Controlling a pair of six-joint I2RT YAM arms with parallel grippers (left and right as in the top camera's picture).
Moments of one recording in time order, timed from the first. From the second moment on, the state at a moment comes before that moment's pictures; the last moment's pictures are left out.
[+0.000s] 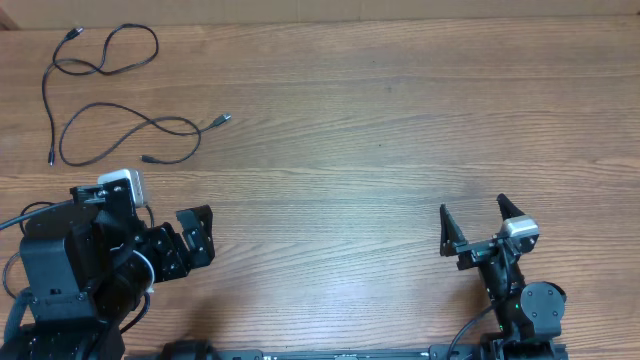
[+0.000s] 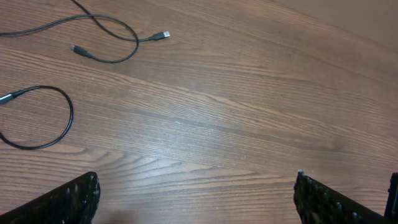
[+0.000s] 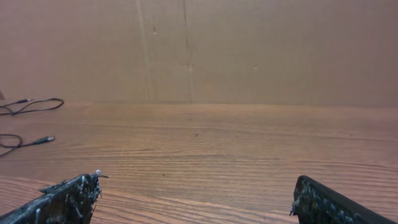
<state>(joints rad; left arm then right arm) 0.07 0.83 1.38 -1.34 0.20 -0.28 0.05 0.01 0.02 -0.03 -0.16 0.07</state>
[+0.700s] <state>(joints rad) 0.07 0.83 1.38 -1.34 0.20 -0.28 0.05 0.01 0.02 -0.04 -0.10 0.07</state>
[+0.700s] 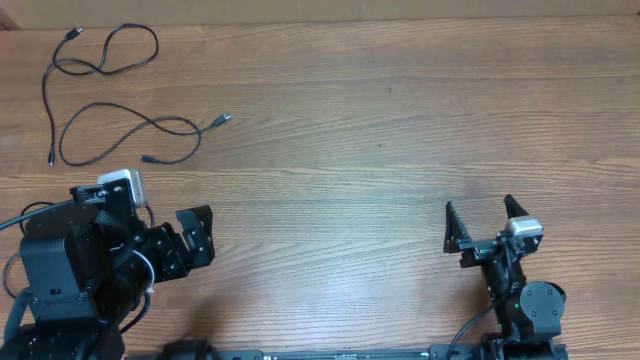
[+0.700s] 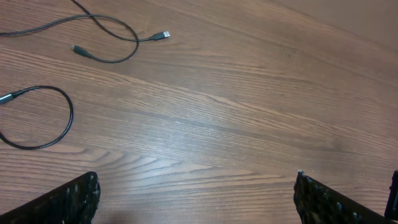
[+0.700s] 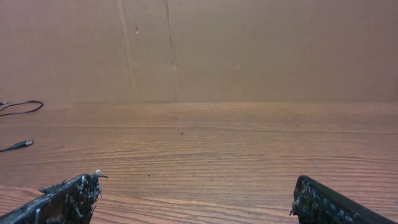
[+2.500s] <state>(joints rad) 0.07 0.83 1.38 -1.34 0.20 -0.28 0.05 0.01 0.02 -0.03 -0.12 0.02</state>
